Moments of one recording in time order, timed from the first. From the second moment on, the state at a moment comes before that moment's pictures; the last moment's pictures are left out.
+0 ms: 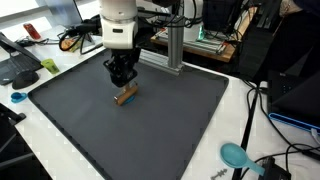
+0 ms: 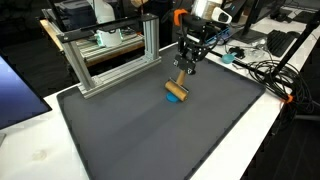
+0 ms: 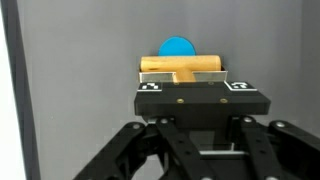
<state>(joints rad) 0.02 0.46 0.12 -1.77 -0.38 2.20 -1.15</state>
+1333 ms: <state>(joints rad) 0.01 0.43 0.17 -1.79 -0.10 2.29 -1.10</state>
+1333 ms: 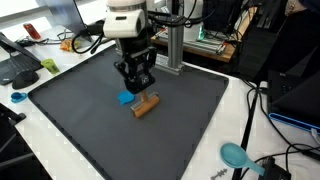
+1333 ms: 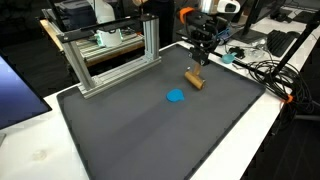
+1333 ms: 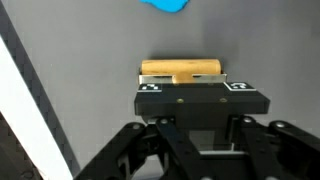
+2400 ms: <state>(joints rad) 0.00 0.22 0.04 -1.90 -0.07 2.18 -0.36</state>
